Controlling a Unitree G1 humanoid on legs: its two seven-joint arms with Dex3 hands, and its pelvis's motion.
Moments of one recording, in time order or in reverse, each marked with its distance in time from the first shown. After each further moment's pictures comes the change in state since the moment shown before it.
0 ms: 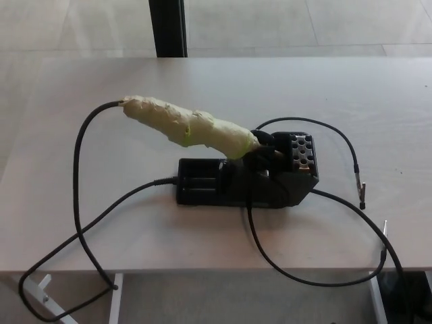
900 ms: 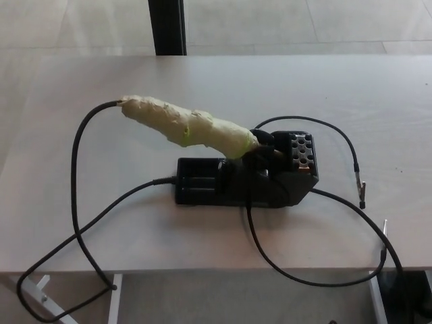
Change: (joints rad) left_arm -0.770 -0.017 -0.056 -0.647 -0.108 0.124 0.059; right_arm 0.000 -0.001 -0.011 0.028 0.022 -0.036 0.011
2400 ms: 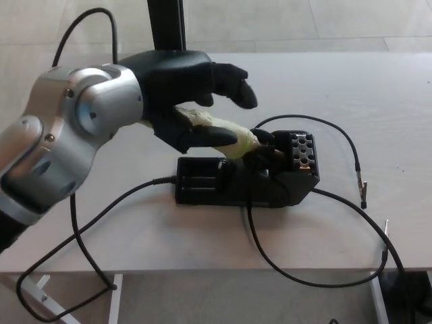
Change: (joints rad) left_arm -0.318 0.165 -1.006 -0.331 0.393 0.114 -0.435; right_arm -0.042 -0.019 0.003 0.019 0.022 -0.020 0.036
